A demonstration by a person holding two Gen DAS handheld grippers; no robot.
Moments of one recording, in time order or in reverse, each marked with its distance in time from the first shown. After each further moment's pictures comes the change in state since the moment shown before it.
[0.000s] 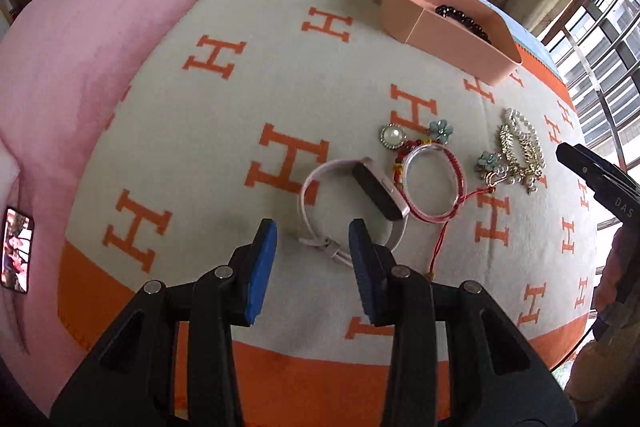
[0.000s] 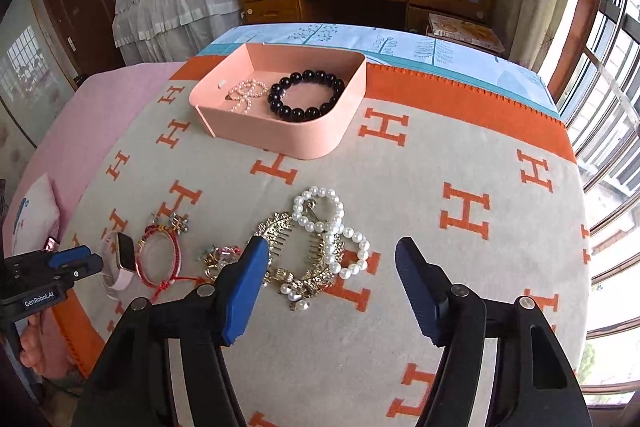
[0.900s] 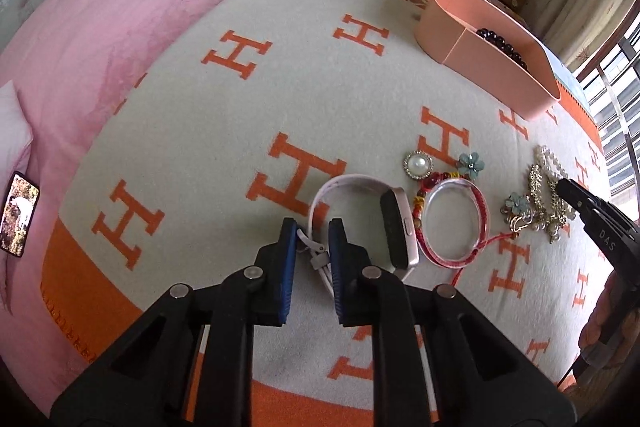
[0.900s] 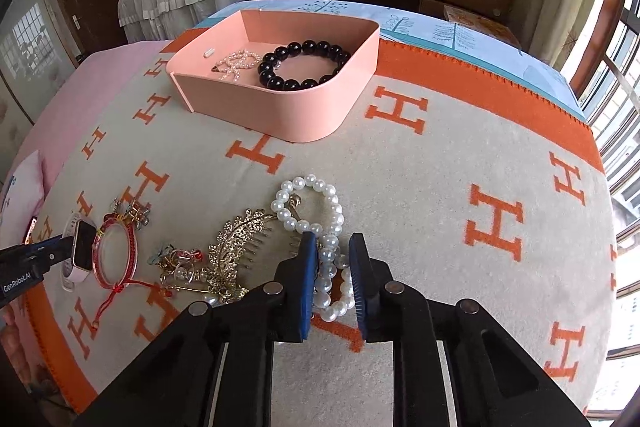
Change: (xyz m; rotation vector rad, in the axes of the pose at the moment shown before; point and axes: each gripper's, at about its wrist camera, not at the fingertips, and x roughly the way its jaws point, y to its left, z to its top) left arm 0.017 -0.004 0.011 -0.128 -0.061 0.079; right arm 0.060 0.001 0.007 -0.030 0.017 0.015
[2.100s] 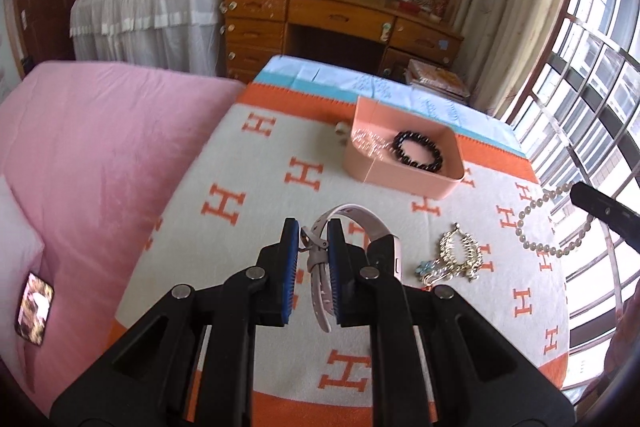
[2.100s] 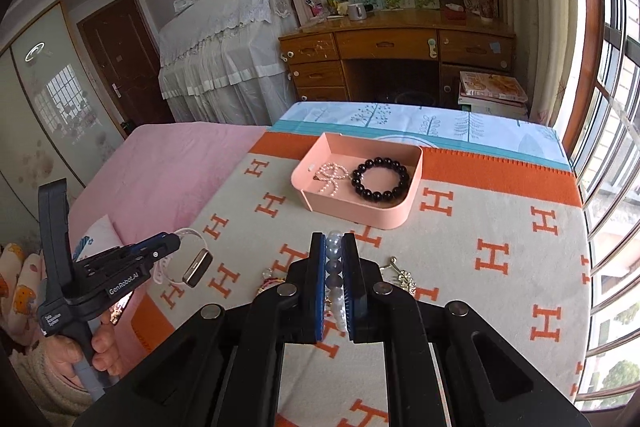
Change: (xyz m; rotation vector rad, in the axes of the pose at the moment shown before) left arm -0.136 -0.007 0.038 0.185 -0.320 -0.141; right arm -0.210 0.060 0.021 0.074 -0.245 0.172
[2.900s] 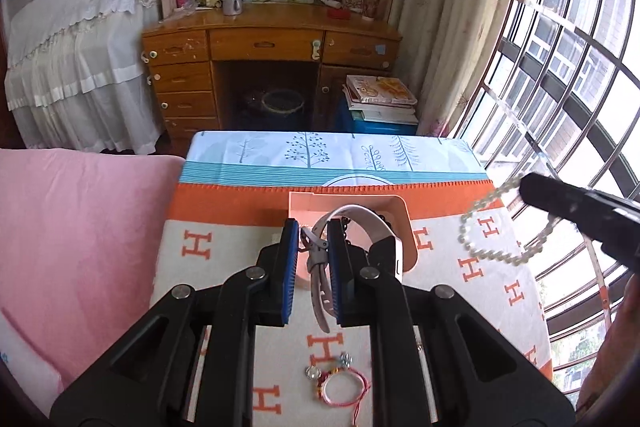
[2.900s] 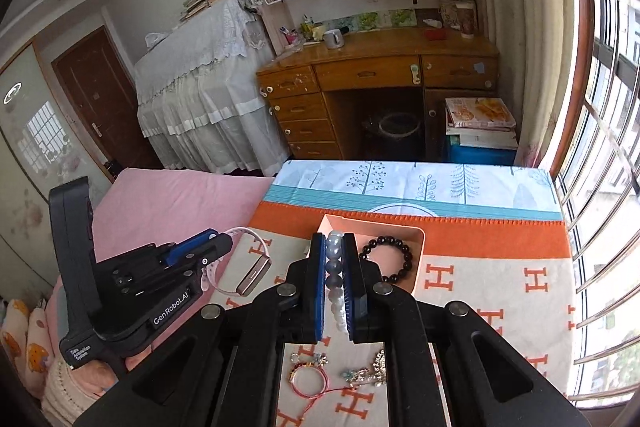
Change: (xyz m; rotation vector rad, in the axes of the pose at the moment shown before) left arm 0.037 -0.069 0.171 0.213 0.027 -0.157; right arm -0.001 0.022 0.164 0.155 0.001 -0.066
